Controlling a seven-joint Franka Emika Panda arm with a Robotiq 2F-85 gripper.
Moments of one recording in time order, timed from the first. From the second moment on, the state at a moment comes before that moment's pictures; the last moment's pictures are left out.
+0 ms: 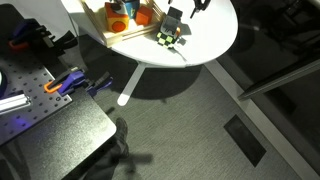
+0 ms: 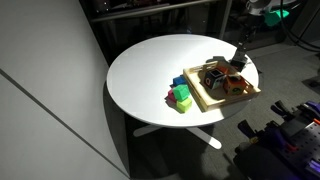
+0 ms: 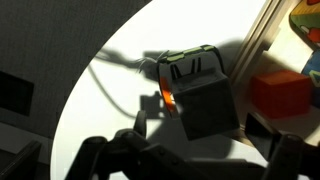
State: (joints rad) arm -0.18 0.39 -0.08 -2.02 0.03 2.42 -0.46
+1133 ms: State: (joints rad) arm -0.19 0.43 -0.06 -2.02 0.01 2.42 -0.49
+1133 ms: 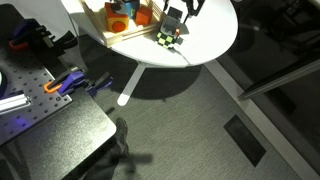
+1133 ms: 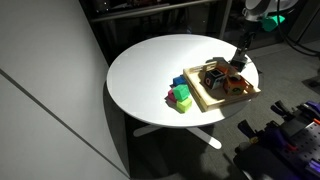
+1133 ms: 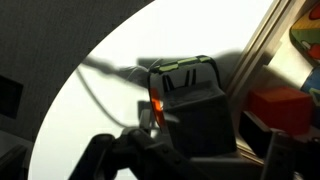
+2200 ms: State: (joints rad) arm -0.07 0.39 -0.05 -2.02 -0.07 2.43 -0.30
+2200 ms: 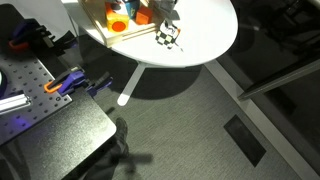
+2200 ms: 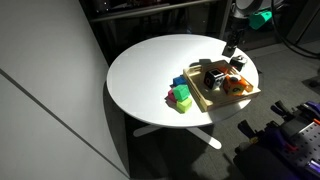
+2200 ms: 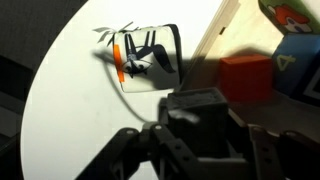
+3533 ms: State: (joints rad) arm -0.04 0.32 0.03 -2.14 -0.07 2.43 -0.30
